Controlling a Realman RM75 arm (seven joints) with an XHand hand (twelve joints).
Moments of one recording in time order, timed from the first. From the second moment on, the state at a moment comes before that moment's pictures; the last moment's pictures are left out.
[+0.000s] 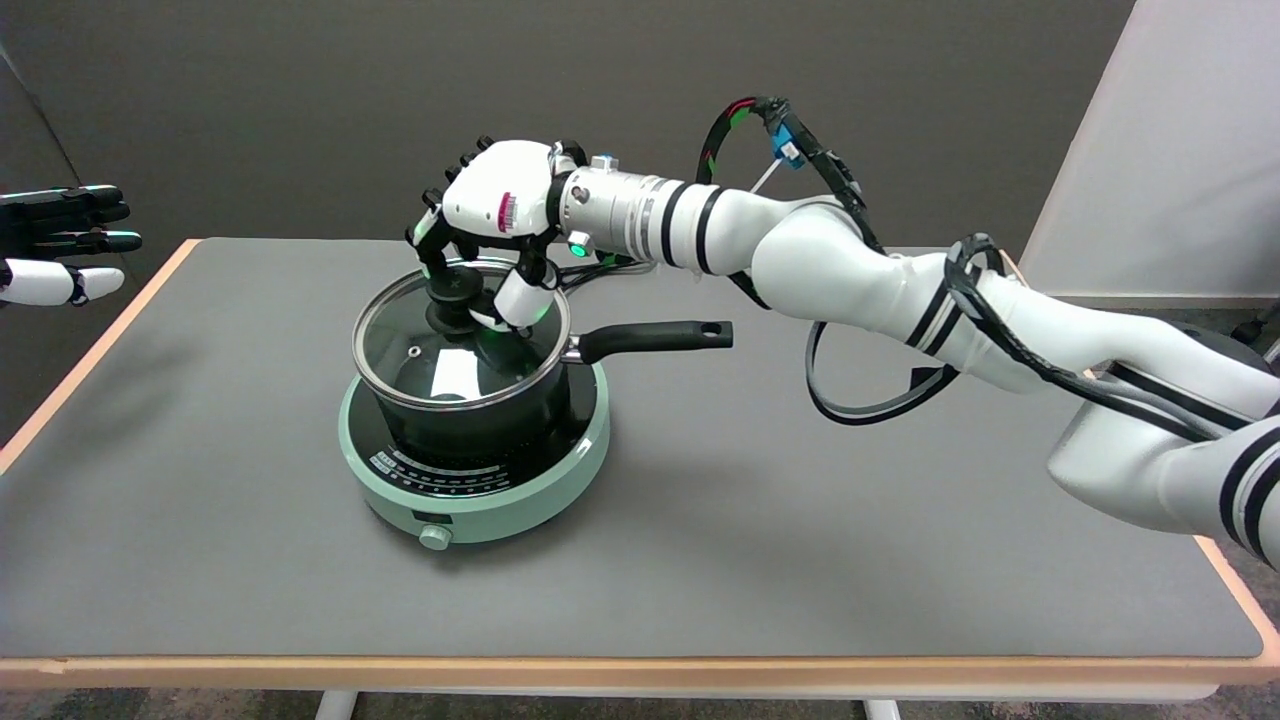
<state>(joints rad) 1.05 -1.11 -2.59 1.29 1.23 -0.24 -0.44</state>
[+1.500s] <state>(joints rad) 1.03 -1.10 -2.58 1.30 1.24 -0.21 -0.44</state>
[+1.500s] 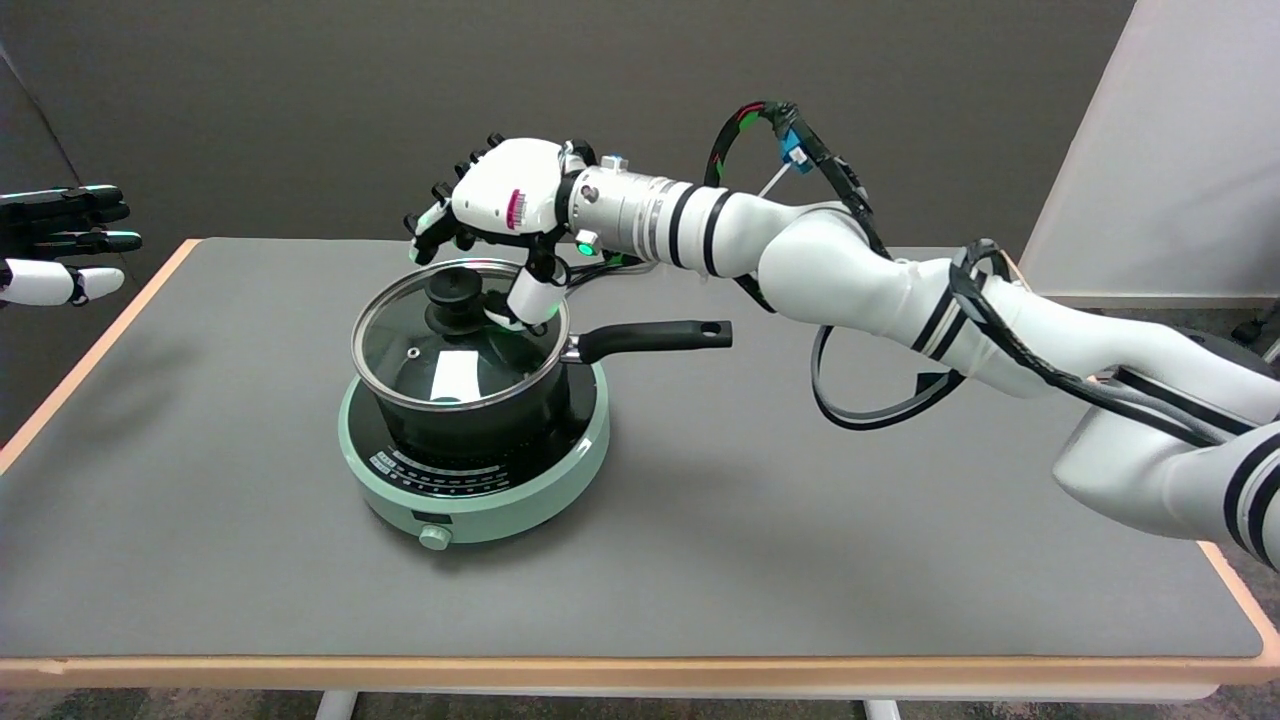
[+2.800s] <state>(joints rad) 1.00 -1.12 -2.55 1.36 1.23 -0.25 -0.44</state>
